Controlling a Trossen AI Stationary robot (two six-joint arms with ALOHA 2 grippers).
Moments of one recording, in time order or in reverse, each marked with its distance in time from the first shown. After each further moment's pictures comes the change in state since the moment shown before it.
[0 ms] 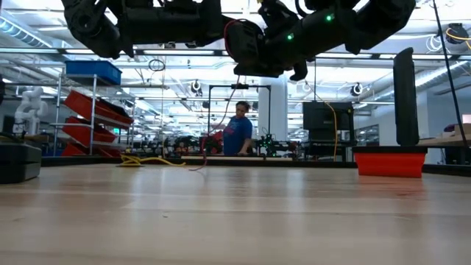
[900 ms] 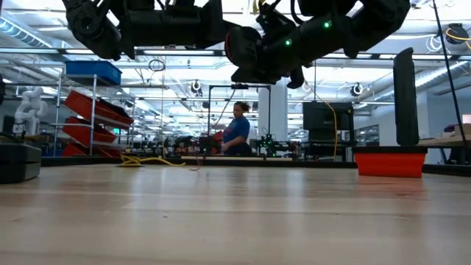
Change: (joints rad) left arm 0.019 0.000 0.000 -0.004 -0.013 0.004; right arm -0.026 0.000 0.003 -0.072 -0.077 0.108
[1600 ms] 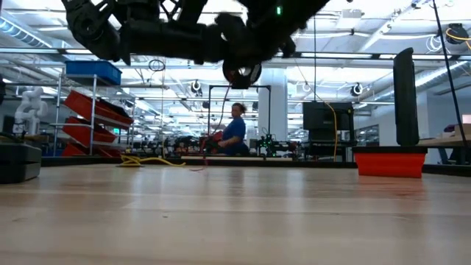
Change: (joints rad) left arm 0.013 -0.002 -0.009 -0.166 0.016 0.053; right arm 0.071 0.003 0.325 -0.702 0.016 0.001
